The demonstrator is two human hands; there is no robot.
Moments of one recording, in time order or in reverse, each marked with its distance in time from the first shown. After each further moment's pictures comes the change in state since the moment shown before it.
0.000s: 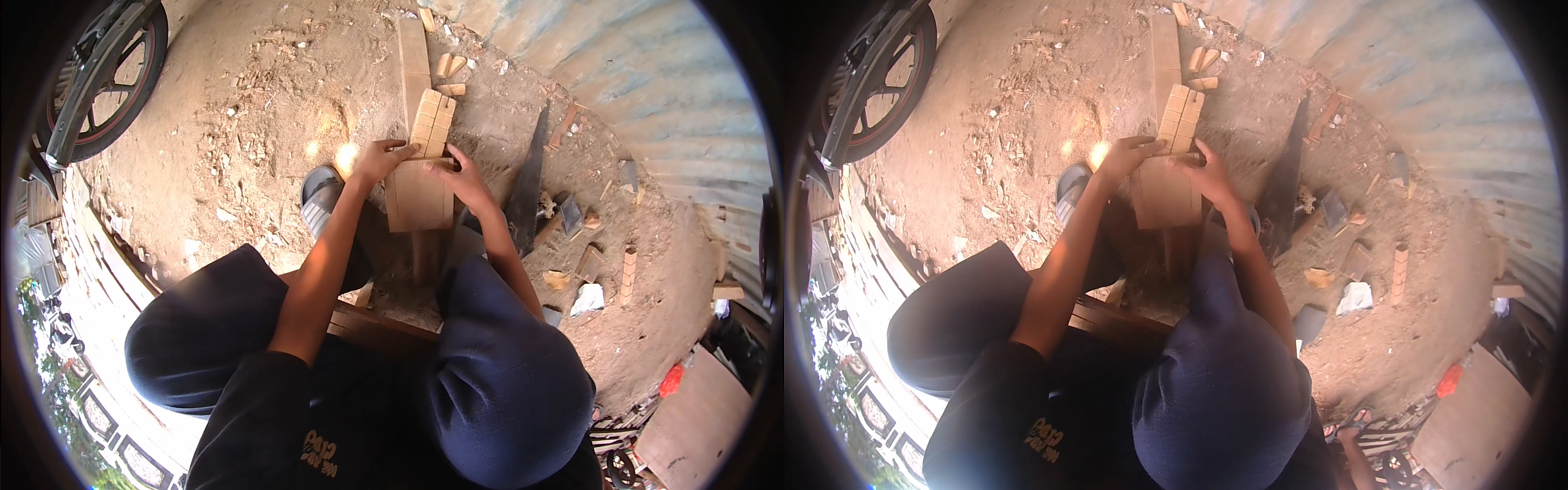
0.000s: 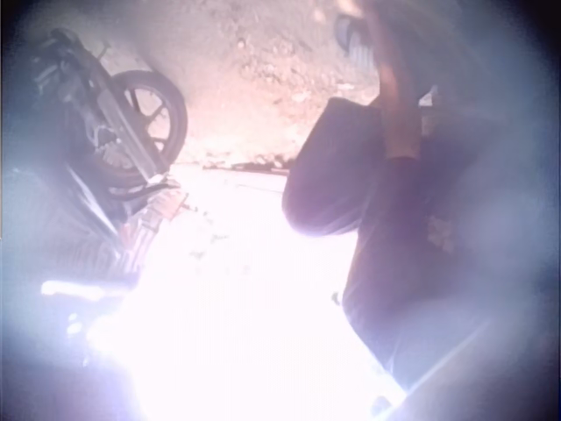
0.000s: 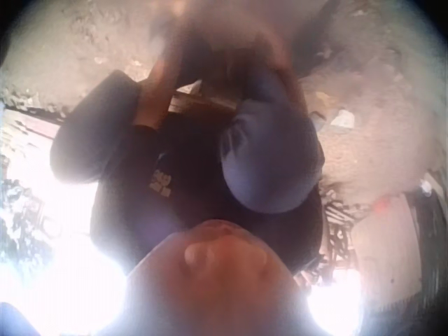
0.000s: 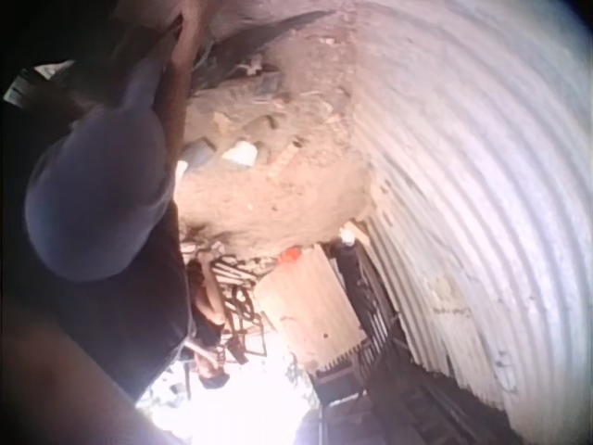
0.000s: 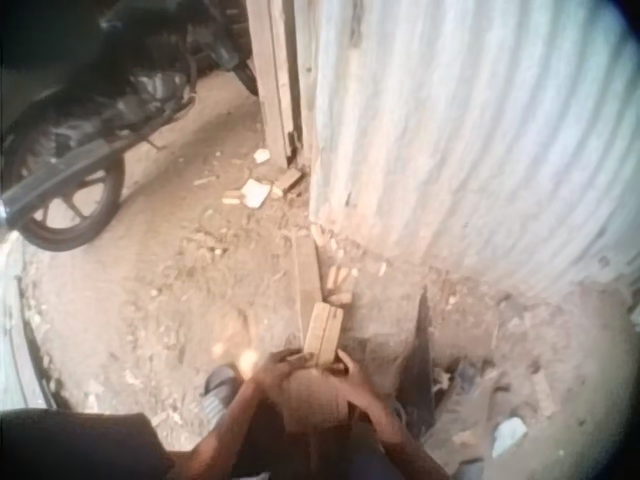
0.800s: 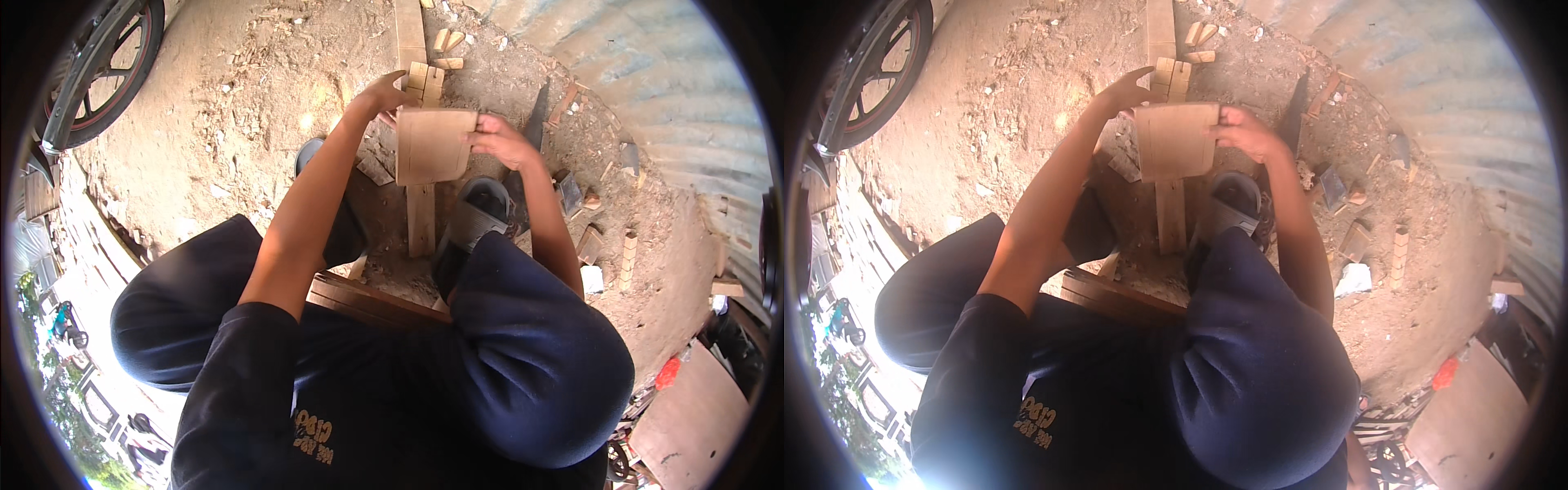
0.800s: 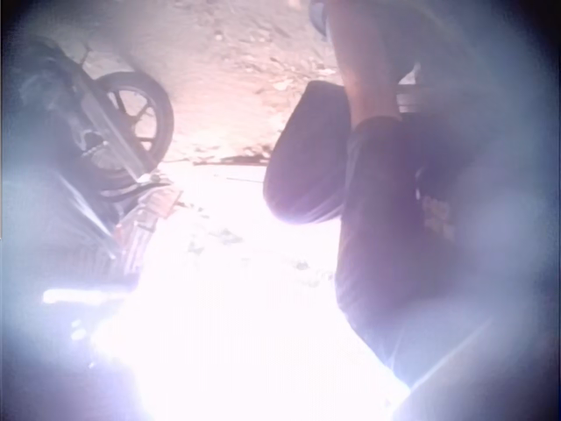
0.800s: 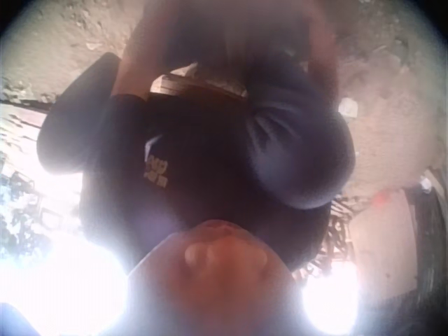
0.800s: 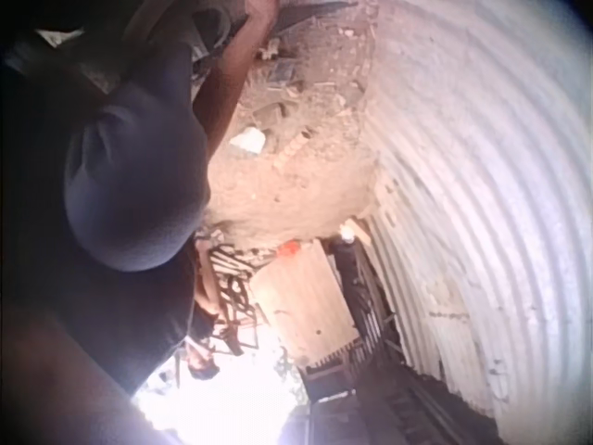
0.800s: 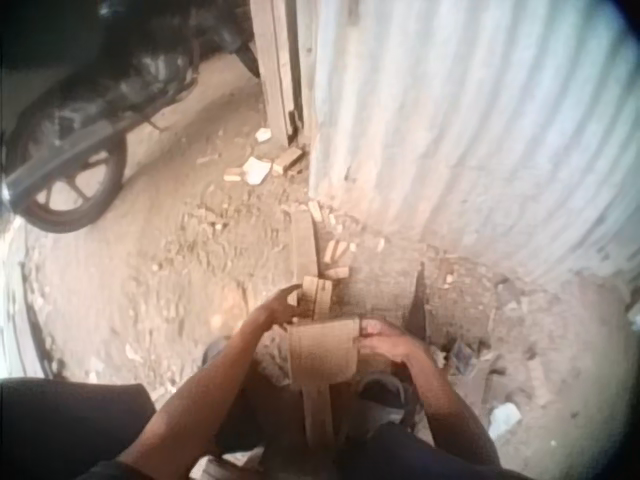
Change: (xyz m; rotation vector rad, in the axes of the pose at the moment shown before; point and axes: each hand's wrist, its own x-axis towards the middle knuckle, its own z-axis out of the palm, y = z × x) left_hand 0.038 0.061 -0.017 0.146 -0.128 -0.052; right_hand 0.003 -0.033 -0.080 0.131 -0.442 0.075
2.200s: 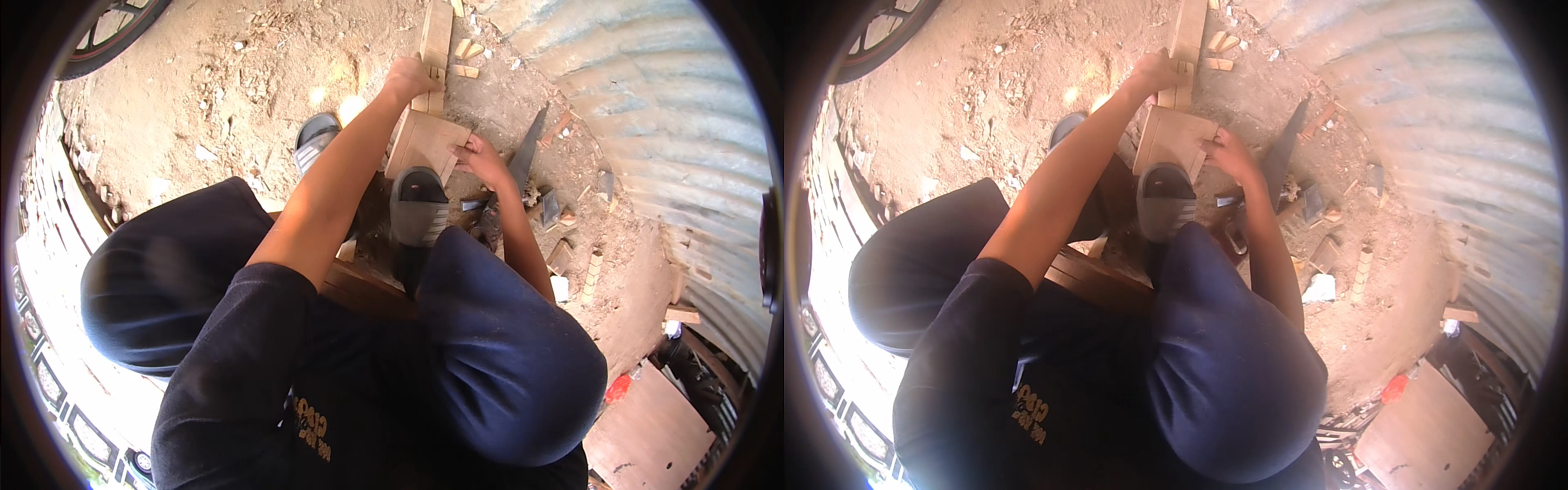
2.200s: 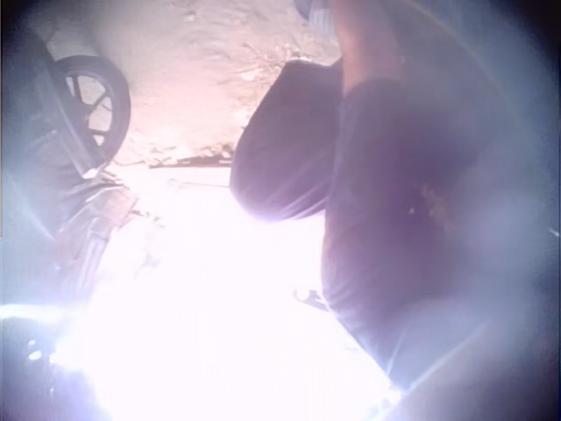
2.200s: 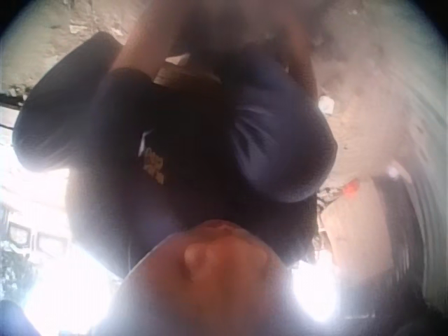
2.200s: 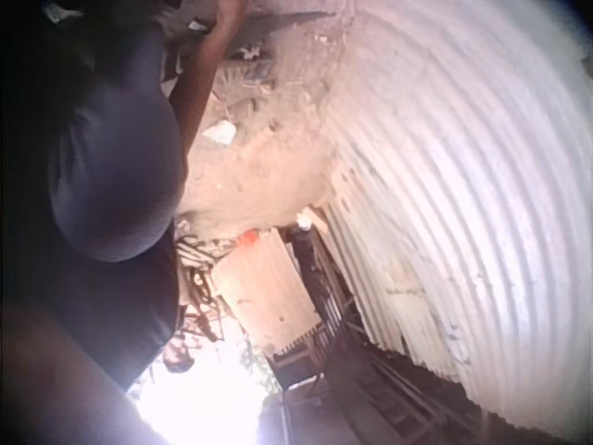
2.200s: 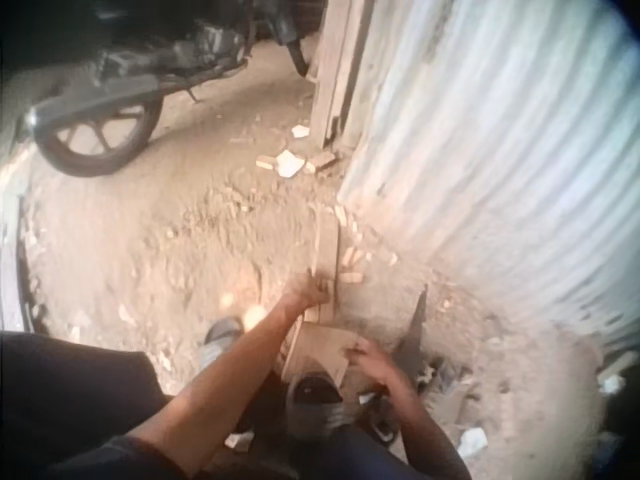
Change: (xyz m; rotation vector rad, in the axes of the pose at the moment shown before) left_hand 0.013 0.010 0.002 0.353 0.349 0.032; right_hand 0.004 0.028 0.047 -0.129 0.146 0.054
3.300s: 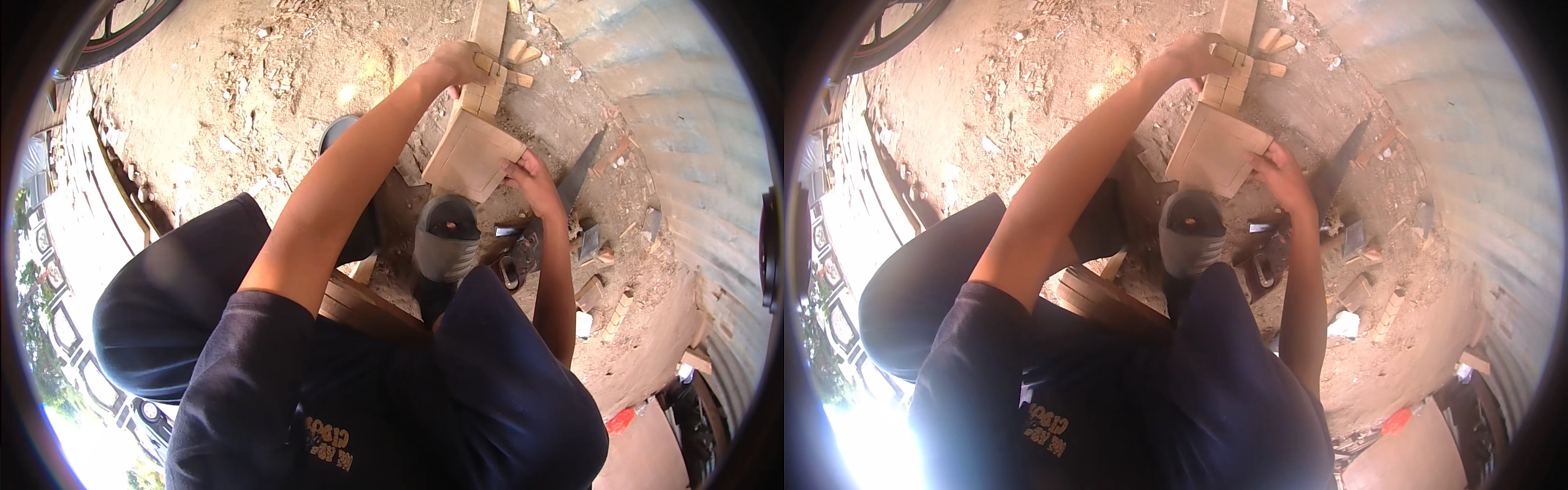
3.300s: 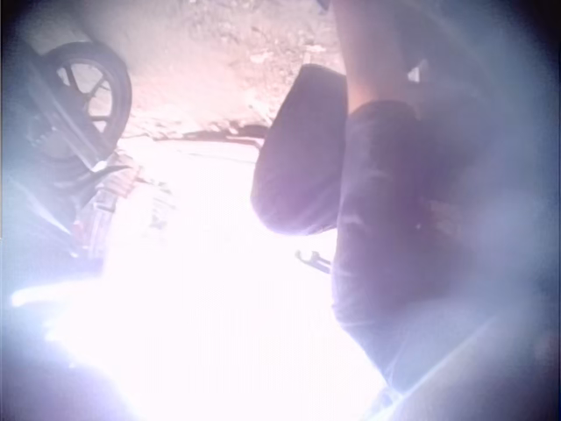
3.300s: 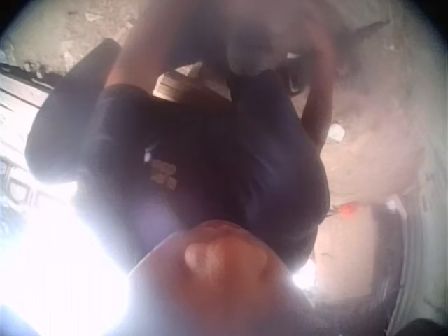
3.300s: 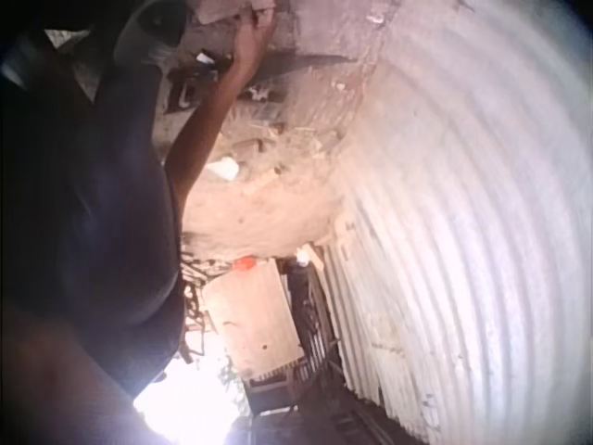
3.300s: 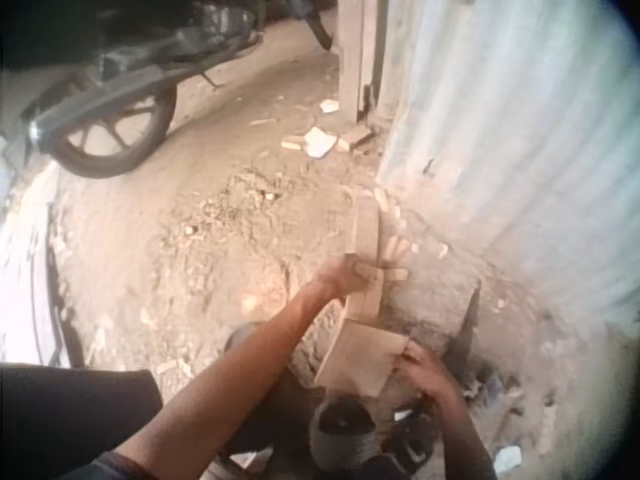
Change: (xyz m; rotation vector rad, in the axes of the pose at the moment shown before) left_hand 0.022 0.008 -0.028 -0.166 -0.199 0.055; right_hand 0.018 0.007 -0.027 0.099 -0.042 -0.022
